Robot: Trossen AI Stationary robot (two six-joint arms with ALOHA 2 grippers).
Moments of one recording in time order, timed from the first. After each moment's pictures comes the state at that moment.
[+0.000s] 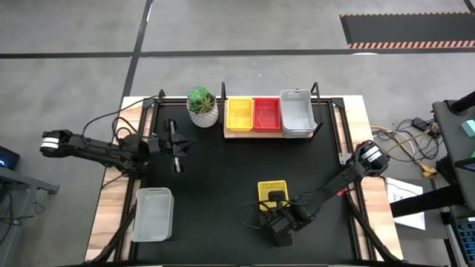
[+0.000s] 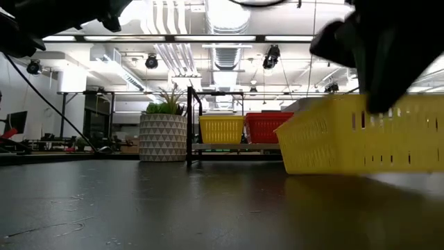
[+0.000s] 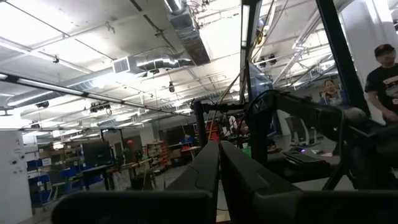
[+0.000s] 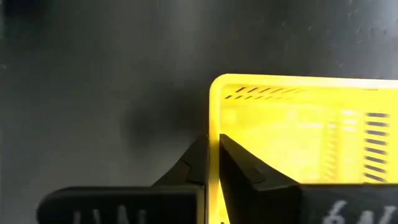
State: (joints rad) left arm -0.02 0.80 0.22 1.09 -0.11 0.29; right arm 0.58 1.89 1.39 -0.76 0.14 0.47
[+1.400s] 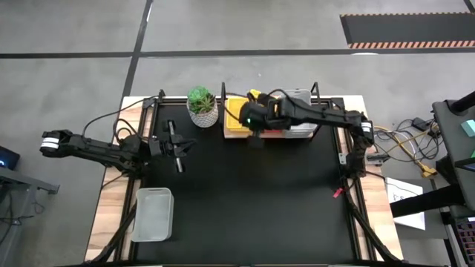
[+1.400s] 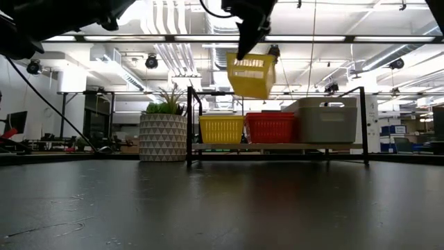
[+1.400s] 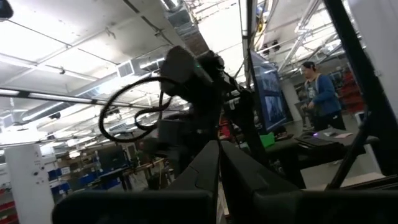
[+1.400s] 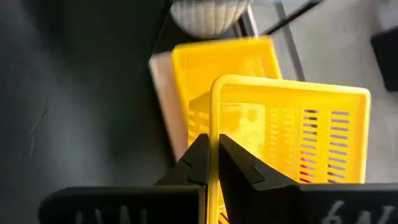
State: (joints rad) left arm -0.02 0.80 0.21 1.08 -0.12 0.41; right arm -0.14 1.88 1.98 -1.17 0.35 -0.04
